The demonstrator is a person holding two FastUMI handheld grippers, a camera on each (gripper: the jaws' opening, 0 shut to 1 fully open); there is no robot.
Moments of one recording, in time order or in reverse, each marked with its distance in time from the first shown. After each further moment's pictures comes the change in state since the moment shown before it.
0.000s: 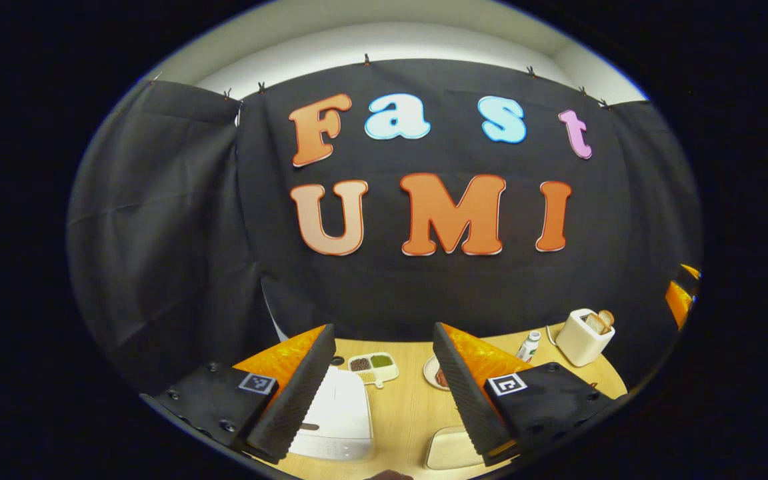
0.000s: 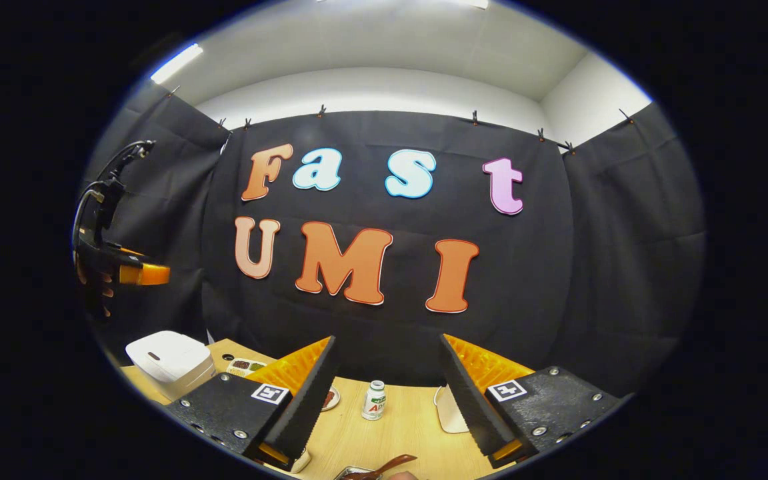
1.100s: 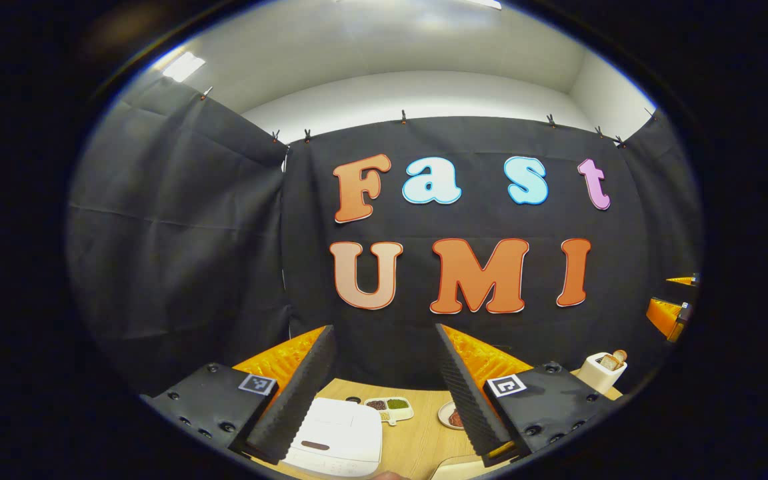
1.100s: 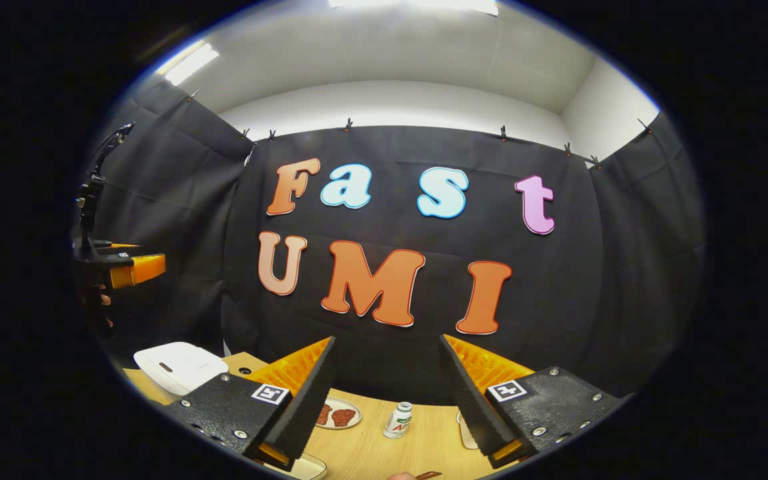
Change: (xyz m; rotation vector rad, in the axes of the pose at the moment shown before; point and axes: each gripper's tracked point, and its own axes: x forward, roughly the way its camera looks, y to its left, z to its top) left arm -0.031 0.044 0.022 -0.056 -0.228 0.127; right arm 0.020 0.047 0.018 -0.020 -0.089 0.091
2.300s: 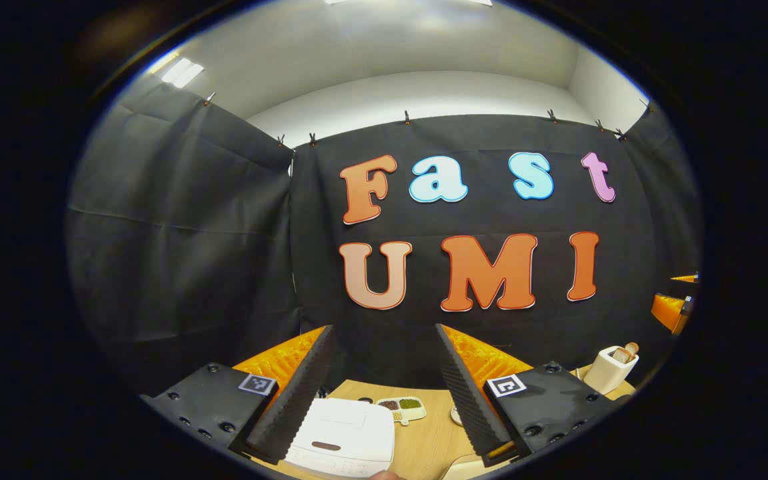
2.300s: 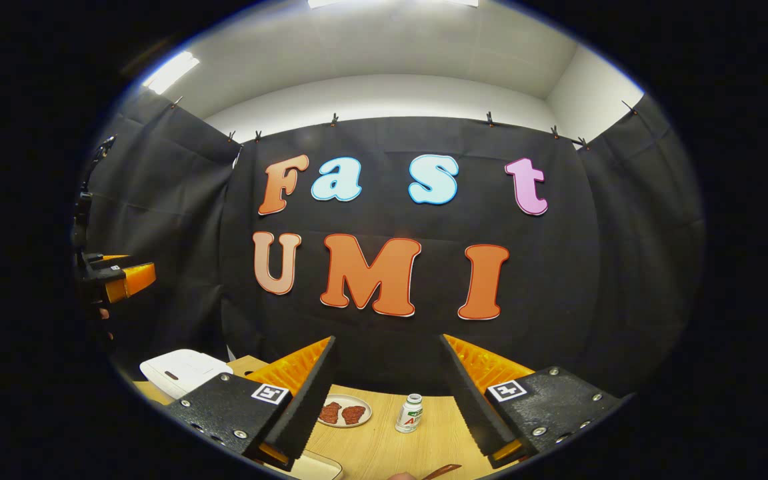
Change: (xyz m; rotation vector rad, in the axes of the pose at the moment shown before) left arm -0.002 0.010 -0.009 0.055 -0.019 0.044; right arm 0.001 0.000 -0.023 0.080 0.033 -0.024
